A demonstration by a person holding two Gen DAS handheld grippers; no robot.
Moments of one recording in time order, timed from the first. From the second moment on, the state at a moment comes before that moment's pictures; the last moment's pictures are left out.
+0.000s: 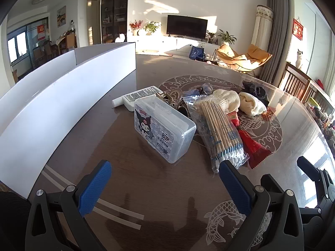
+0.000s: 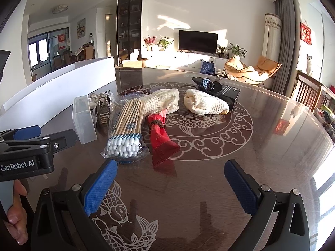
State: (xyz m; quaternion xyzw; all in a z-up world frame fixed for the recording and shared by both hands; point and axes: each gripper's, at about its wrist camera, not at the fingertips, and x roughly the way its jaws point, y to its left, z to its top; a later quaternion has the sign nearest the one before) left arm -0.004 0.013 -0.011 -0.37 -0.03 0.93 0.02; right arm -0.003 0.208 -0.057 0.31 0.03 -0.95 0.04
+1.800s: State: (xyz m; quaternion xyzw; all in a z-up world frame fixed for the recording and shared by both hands) left arm -0.012 -0.006 -0.035 -0.47 0.01 0.88 0.01; right arm -0.044 0.189 -0.087 0.45 0.06 -0.89 0.10
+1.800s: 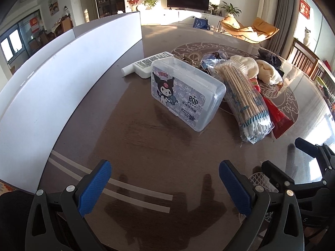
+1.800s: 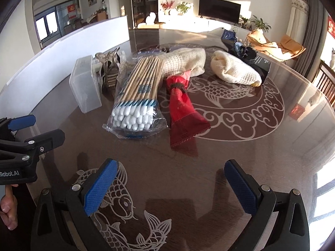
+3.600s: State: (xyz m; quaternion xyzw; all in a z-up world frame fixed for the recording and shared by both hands) left arm -0.020 0.008 -0.052 -0.50 0.02 0.86 0.03; right arm -0.124 0.280 -0.073 0.46 0.00 -0.89 -0.02
